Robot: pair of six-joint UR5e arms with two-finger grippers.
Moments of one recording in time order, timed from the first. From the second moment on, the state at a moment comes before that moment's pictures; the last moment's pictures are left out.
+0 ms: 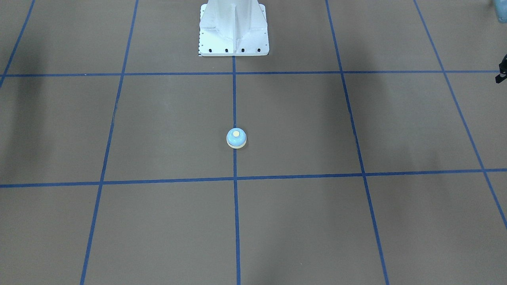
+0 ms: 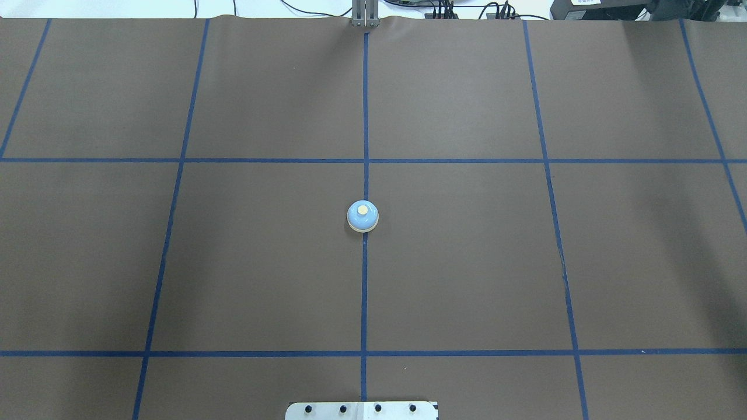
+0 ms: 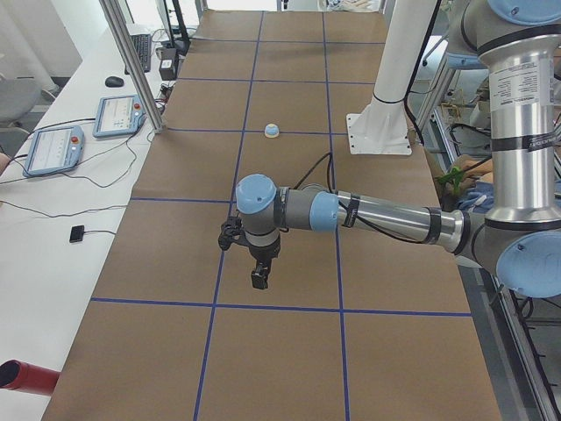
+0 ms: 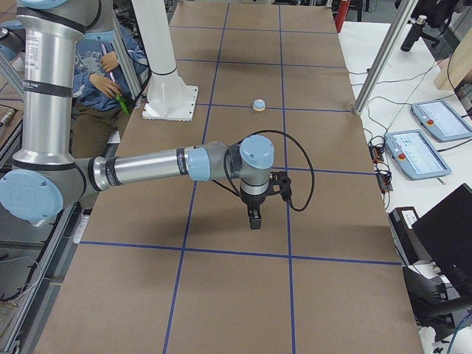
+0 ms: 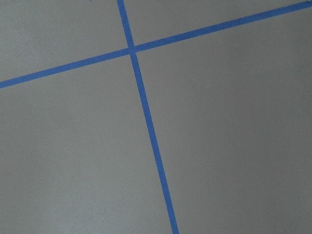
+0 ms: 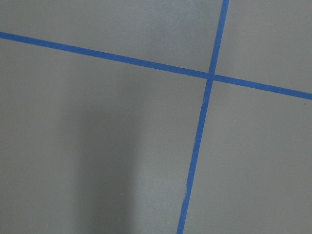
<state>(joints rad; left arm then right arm) -1.46 -1.43 -1.87 -1.46 -2.31 0.11 1.48 -1.69 1.89 -1.69 2.32 -0.05</state>
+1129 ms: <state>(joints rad) -1.55 -1.37 -1.81 -1.60 -2.38 -0.02 1.47 -1.59 1.88 -1.83 2.28 -0.11</state>
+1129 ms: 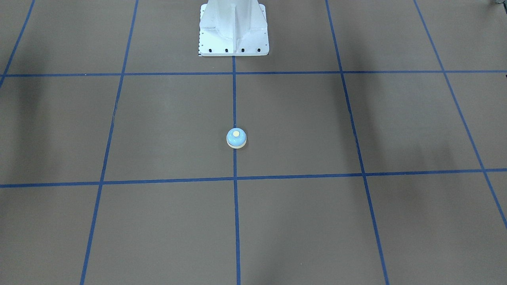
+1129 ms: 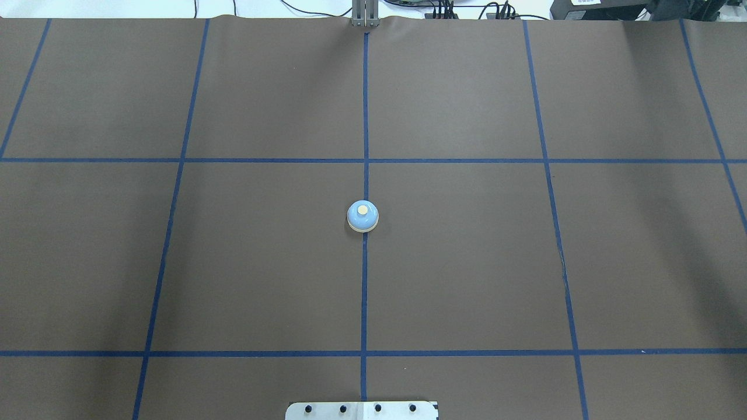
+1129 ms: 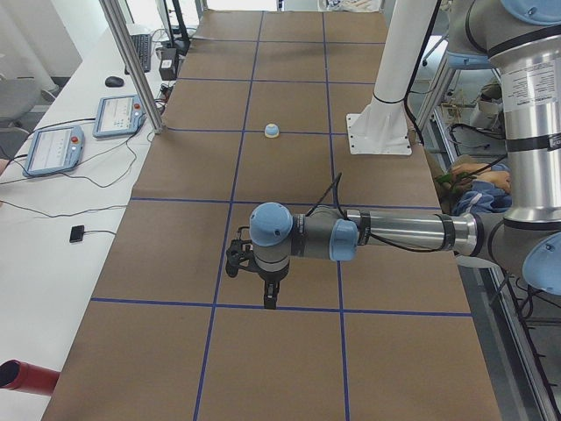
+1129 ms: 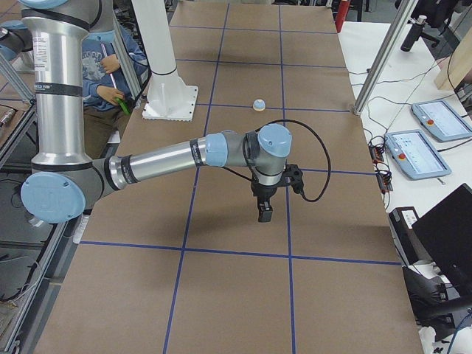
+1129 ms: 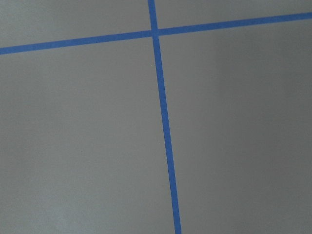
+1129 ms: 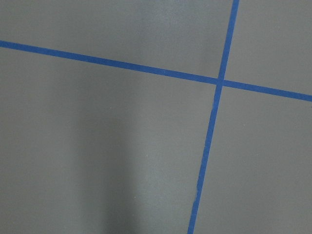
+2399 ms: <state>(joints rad) -1.55 -1.35 -1.87 -1.63 -2.38 -0.03 1.47 -1.54 1.88 -1.83 2.30 -0.10</state>
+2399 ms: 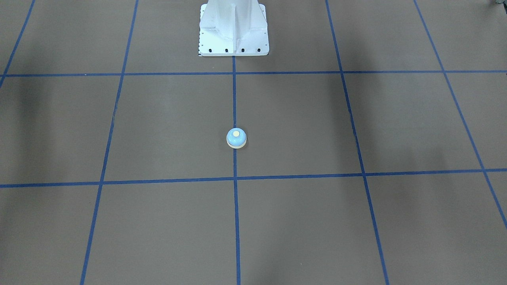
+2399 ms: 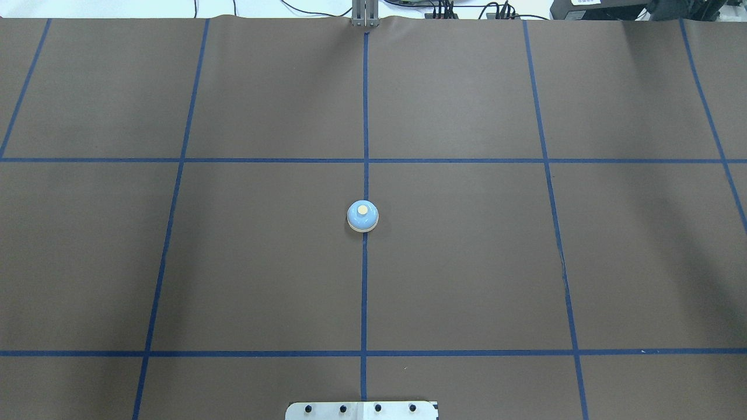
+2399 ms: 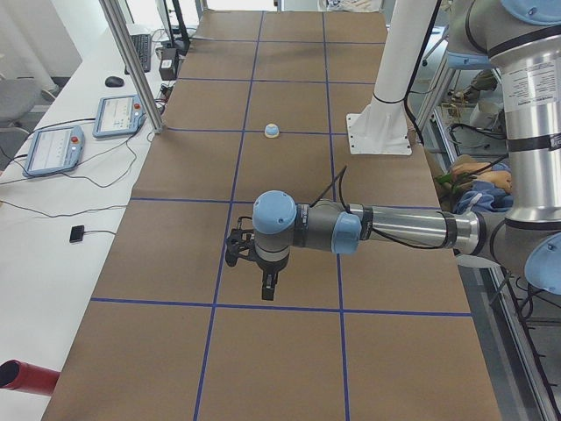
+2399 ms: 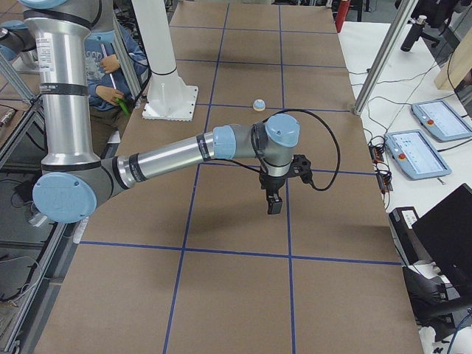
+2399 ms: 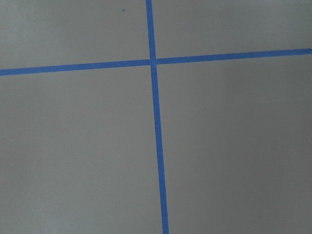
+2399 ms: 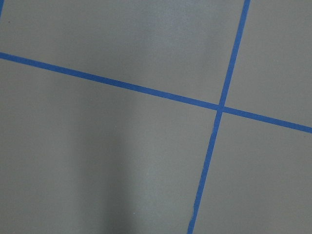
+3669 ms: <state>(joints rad) -1.55 -1.33 -1.86 -1.62 -2.37 -0.03 1.48 -1.53 1.92 -1.84 2.33 -0.08</state>
